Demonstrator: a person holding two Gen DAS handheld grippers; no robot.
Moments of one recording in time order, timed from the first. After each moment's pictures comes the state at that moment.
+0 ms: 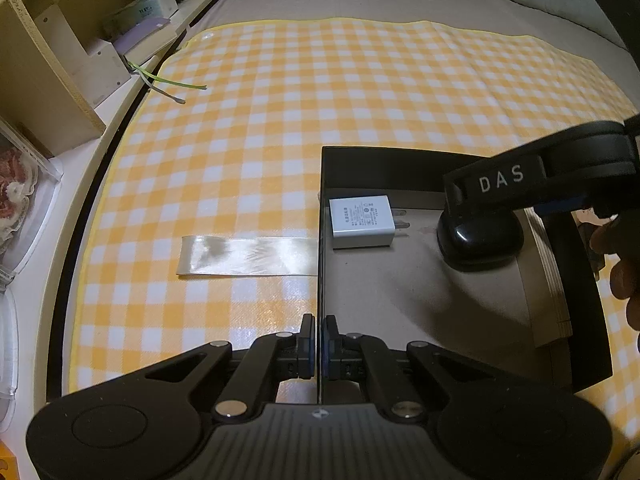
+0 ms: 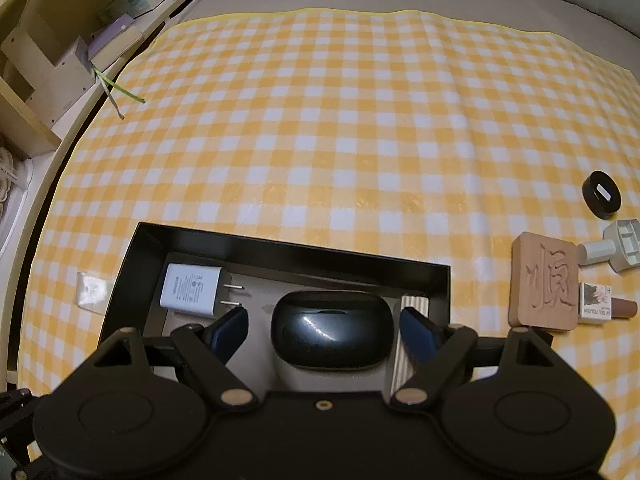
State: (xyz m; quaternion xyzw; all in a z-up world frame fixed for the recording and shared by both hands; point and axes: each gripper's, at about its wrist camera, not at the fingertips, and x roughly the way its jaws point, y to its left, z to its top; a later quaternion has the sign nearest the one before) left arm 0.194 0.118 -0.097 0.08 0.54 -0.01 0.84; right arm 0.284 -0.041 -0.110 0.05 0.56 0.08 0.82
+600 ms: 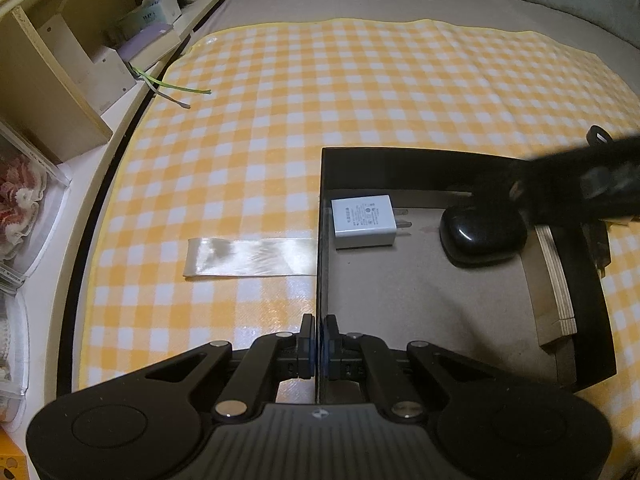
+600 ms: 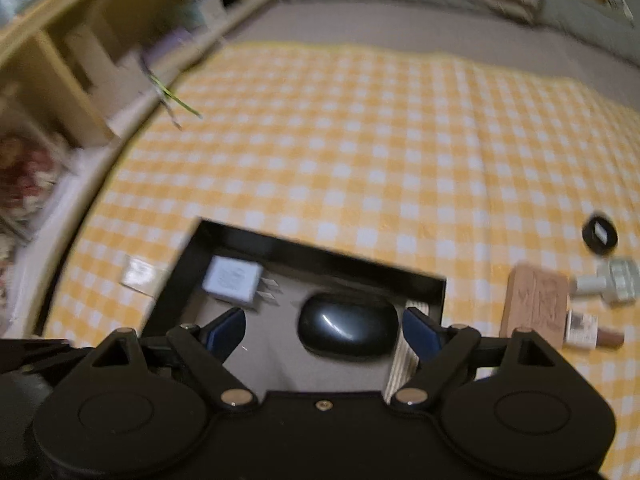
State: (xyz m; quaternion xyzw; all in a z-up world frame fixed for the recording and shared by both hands) left arm 0.189 0.114 -0.094 0.10 0.53 0.00 0.84; right arm 0.246 -0.055 -0.064 0.03 0.50 0.15 0.85
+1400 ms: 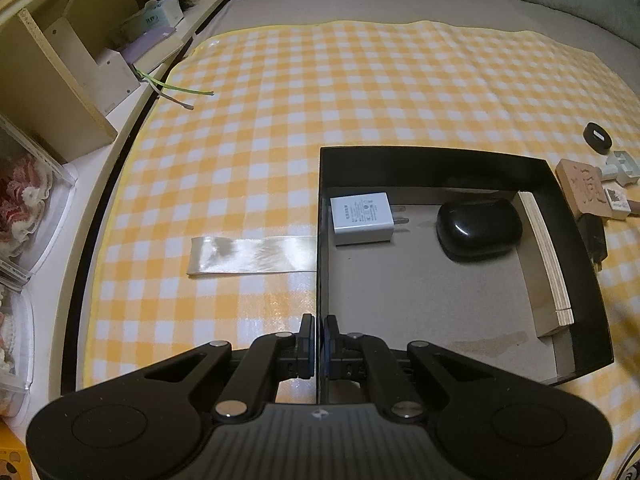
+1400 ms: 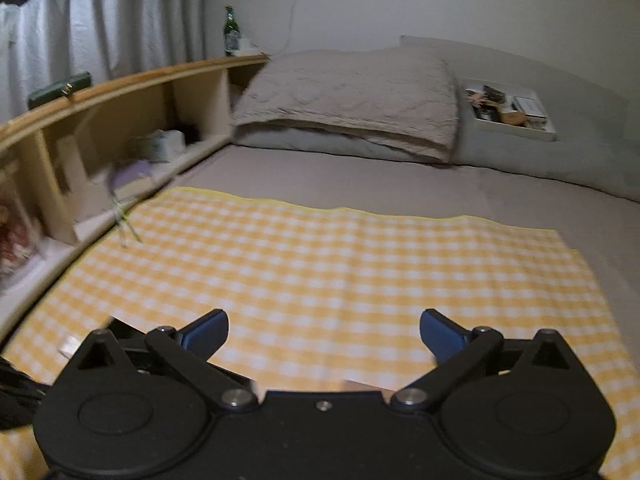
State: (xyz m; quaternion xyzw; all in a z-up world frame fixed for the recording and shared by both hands) left arm 0.176 0.115 -0.085 0.10 0.53 0.00 0.84; right arm 0.217 -0.192 -0.018 -0.01 0.30 0.09 0.95
